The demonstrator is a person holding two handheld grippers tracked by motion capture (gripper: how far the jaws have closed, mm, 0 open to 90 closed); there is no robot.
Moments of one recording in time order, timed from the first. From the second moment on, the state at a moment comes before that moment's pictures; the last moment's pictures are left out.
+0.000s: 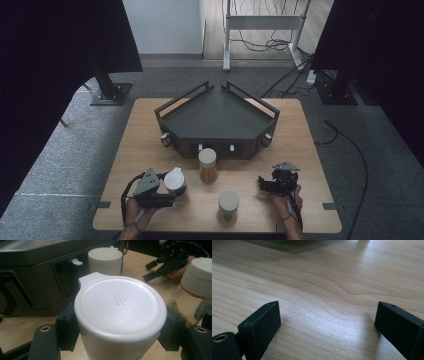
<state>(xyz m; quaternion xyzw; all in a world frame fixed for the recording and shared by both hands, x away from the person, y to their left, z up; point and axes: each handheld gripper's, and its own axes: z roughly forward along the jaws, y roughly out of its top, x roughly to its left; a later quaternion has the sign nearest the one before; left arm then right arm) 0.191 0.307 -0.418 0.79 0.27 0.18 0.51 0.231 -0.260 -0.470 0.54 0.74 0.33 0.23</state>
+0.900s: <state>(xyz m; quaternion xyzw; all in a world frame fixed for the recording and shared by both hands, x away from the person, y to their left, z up) 0.204 0.301 -0.381 0.78 0.29 0.21 0.52 0.230 -0.260 -0.471 0.54 0.74 0.33 0.23</state>
